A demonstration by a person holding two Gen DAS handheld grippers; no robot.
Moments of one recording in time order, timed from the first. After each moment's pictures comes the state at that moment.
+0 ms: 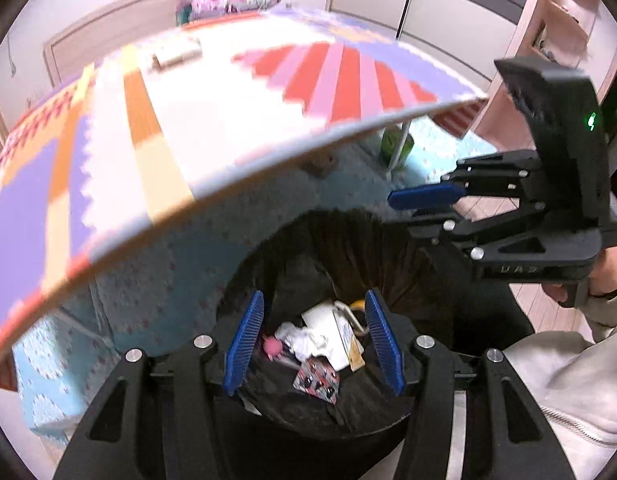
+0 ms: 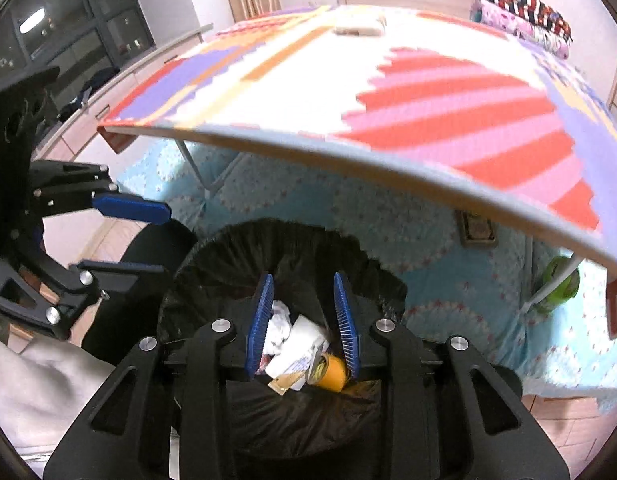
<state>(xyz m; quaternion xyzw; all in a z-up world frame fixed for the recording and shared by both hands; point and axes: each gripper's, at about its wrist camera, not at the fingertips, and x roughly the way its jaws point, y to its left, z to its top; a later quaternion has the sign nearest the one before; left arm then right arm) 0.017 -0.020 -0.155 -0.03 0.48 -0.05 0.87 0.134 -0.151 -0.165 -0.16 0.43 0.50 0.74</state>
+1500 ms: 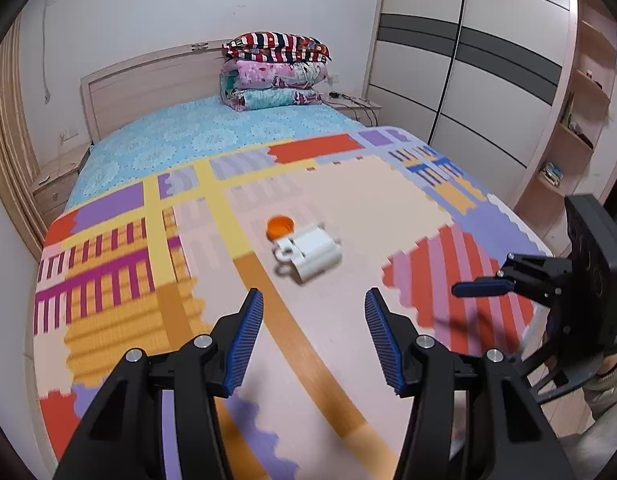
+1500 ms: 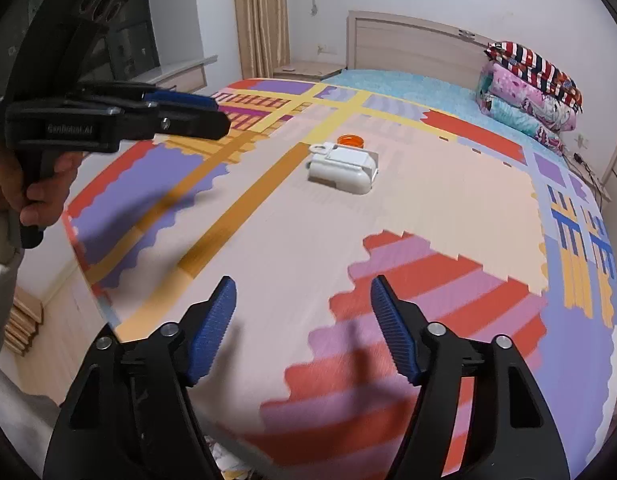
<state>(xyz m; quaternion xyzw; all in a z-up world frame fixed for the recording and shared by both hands) 0.162 0.141 -0.049 -0.05 0.38 0.00 0.93 0.236 -0.054 -0.096 -0.18 0.35 0.51 0.77</state>
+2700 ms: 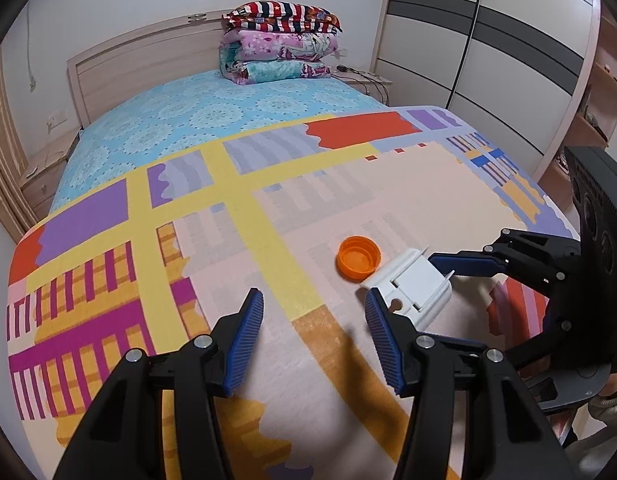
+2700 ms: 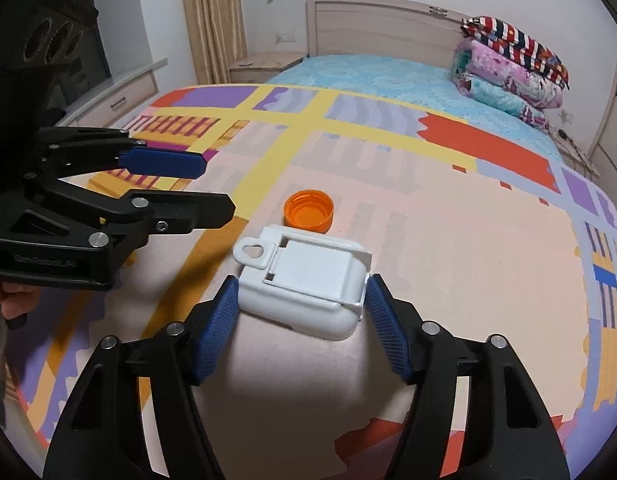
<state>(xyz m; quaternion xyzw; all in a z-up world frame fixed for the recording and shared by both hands) 0.258 0.209 -0.098 -0.04 0.42 -0.01 0.90 0.317 0.049 -0.116 -0.17 0.38 0.45 0.79</state>
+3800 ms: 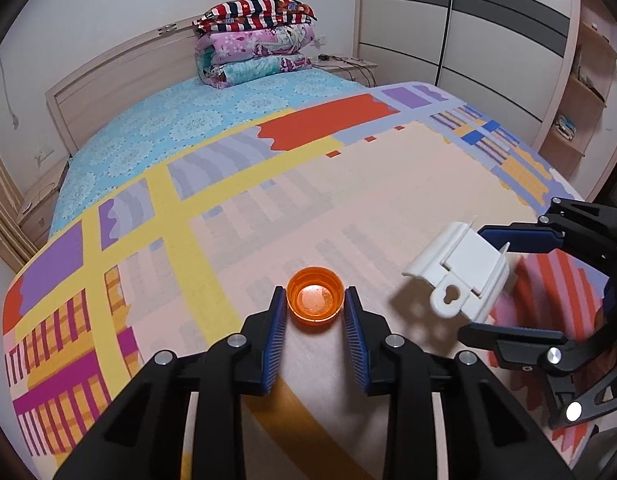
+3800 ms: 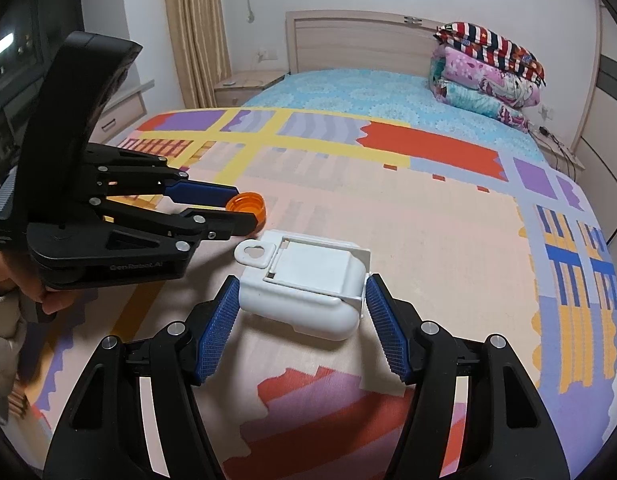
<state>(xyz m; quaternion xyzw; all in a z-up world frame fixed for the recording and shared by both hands) 0.297 0.164 -0.109 0.02 0.44 -0.02 0.90 0.335 0.002 -0.103 -0.14 0.36 0.43 0.81</state>
